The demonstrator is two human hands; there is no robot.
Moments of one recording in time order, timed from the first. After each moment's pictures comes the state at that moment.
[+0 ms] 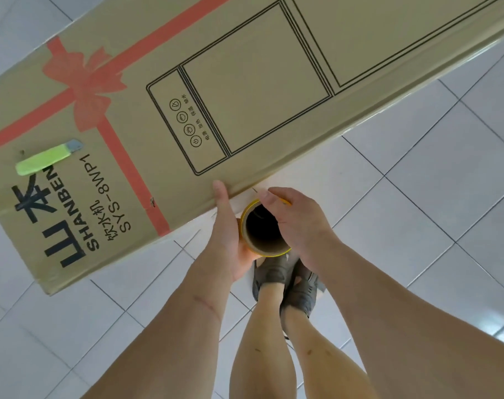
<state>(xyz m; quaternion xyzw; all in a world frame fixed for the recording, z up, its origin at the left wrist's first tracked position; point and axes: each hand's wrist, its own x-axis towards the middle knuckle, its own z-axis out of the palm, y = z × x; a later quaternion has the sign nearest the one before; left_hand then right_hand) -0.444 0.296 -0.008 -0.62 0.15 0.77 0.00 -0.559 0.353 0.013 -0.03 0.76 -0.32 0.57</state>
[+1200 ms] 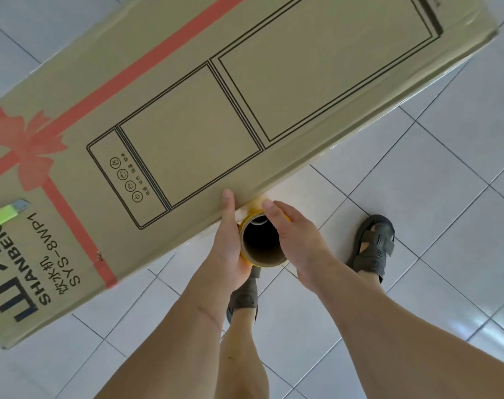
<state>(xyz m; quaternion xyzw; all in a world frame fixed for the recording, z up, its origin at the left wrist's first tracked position) -0.564 0.300 -0.007 -0.65 0.18 0.74 0.02 -0.667 0.366 0.021 0.08 0.71 -0.35 0.60</state>
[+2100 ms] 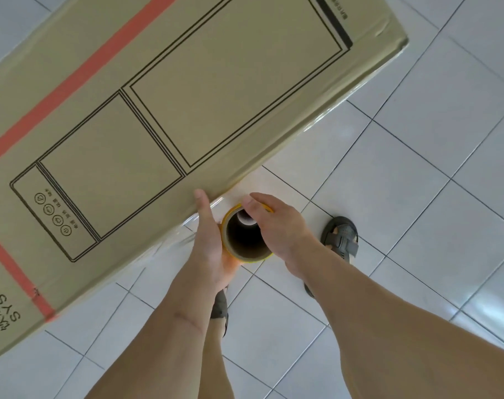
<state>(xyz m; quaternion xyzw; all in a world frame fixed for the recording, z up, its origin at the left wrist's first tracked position) -0.662 0.329 -0.004 -0.64 0.19 0.74 0.05 -0.773 0.392 0.014 0.04 0.72 -0.34 0.60</state>
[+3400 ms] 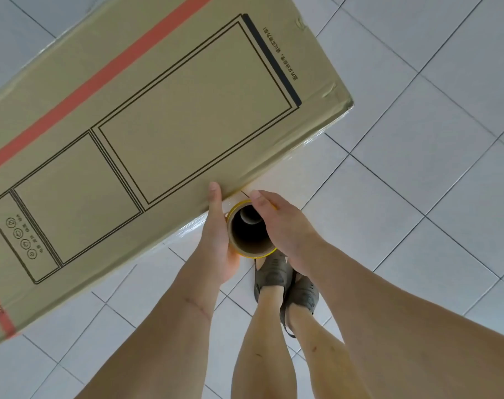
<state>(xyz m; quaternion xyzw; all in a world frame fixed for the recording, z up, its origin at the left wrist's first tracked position) -0.777 0.335 -0.004 -0.66 0.22 0.72 0.02 -0.889 0.403 0.012 -0.02 0.72 -0.32 0.62</state>
